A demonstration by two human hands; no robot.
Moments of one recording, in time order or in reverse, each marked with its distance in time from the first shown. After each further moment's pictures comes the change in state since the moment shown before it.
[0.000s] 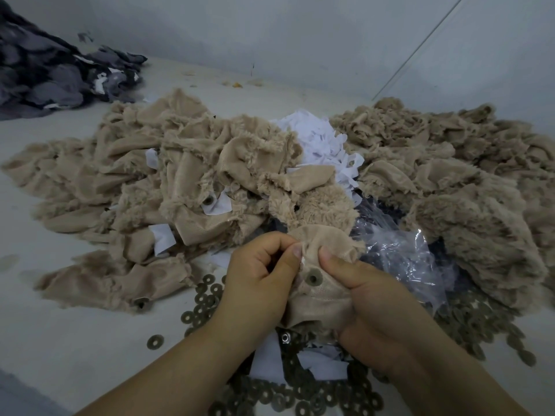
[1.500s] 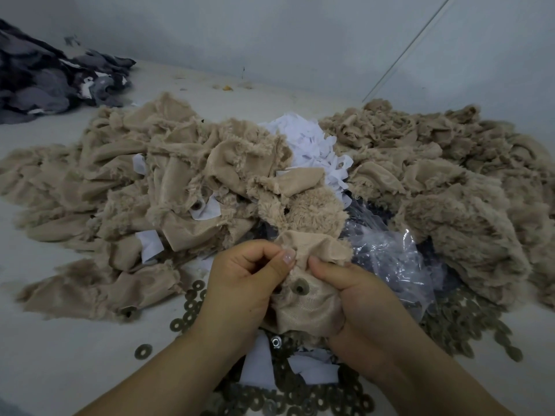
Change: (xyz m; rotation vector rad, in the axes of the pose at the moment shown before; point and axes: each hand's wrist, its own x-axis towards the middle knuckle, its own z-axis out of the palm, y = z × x) left_hand 0.000 -0.003 -0.002 -0.220 0.027 -0.132; right_hand 0.002 0.005 -0.002 -0.001 -0.011 -0.043
